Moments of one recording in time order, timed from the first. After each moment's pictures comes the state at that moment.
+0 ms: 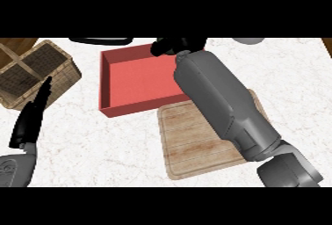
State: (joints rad) left arm -0.19 0.33 0.13 -1.31 -0.26 0.09 0.06; right arm -1.28 0.00 0.24 -0.55 0.72 -0.51 0.79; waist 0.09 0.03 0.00
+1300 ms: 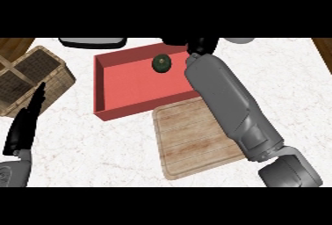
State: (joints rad) left arm -0.14 0.33 0.15 -1.33 -0.26 0.09 0.06; right arm -1.23 0.00 0.09 -0.51 0.38 -0.94 0.29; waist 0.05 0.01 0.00
